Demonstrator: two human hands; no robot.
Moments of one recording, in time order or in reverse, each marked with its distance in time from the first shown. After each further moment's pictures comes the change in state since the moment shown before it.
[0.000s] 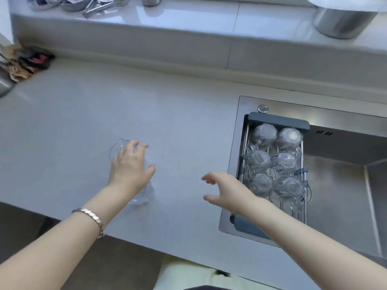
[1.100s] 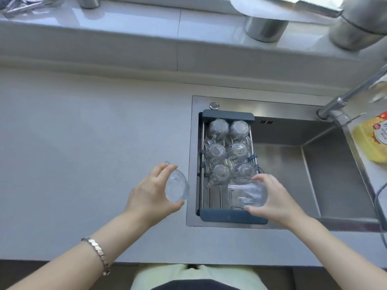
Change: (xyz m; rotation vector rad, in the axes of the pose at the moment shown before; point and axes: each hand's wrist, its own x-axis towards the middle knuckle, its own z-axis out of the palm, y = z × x) left_hand -0.065 0.086 0.029 -0.216 -0.248 0.351; right_hand -0.132 0.114 -0.027 0.083 0.412 0.338
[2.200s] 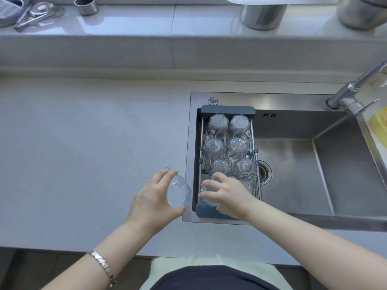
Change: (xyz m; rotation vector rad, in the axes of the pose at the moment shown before) left_hand -0.019 0.031 0.021 0.059 0.025 -0.055; right_hand 0.042 -0.014 0.057 -0.618 -0.100 -0.824
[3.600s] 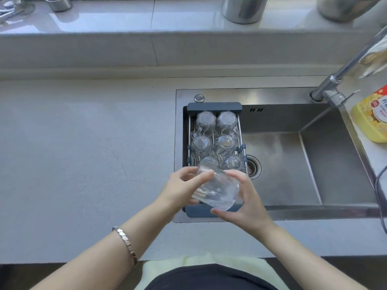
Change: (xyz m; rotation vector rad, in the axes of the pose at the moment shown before) left_hand 0.039 0.059 0.025 -0.910 -0.338 -0.279; right_hand -0.060 -0.022 -0.025 0.979 0.491 0.542
